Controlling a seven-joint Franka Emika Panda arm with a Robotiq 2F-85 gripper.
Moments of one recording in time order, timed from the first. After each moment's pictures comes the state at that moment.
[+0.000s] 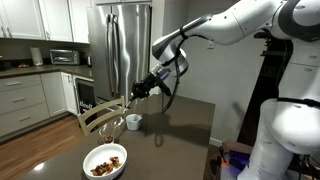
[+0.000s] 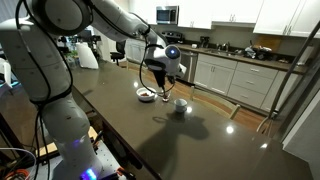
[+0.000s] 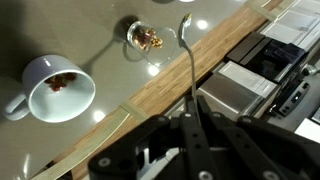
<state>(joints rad) 0.07 -0.03 -0.09 -2.27 1.15 2.56 -0.52</state>
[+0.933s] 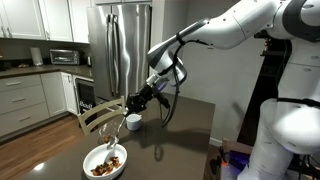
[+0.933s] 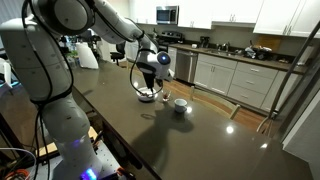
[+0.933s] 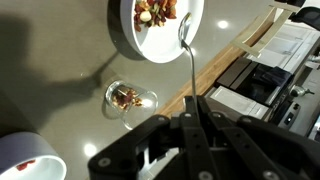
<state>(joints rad) 0.07 -0.02 0.04 -2.34 1.25 2.54 -0.53</state>
